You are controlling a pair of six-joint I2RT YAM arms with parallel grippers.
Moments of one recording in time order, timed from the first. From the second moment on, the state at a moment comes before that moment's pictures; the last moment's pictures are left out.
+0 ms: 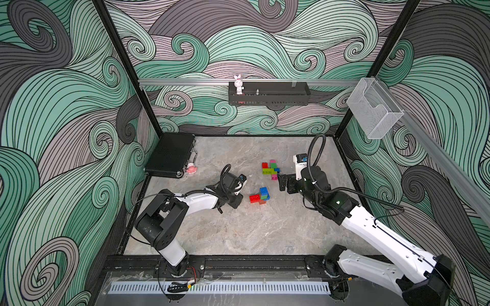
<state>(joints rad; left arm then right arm) -0.63 1.64 0.81 -0.17 0.03 0.02 0.68 1.02 0.90 -0.42 0.31 0.30</state>
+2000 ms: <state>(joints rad) -0.64 1.59 0.74 -0.17 -0.01 -0.07 0.71 1.24 0.75 -0.20 0.08 0.25</state>
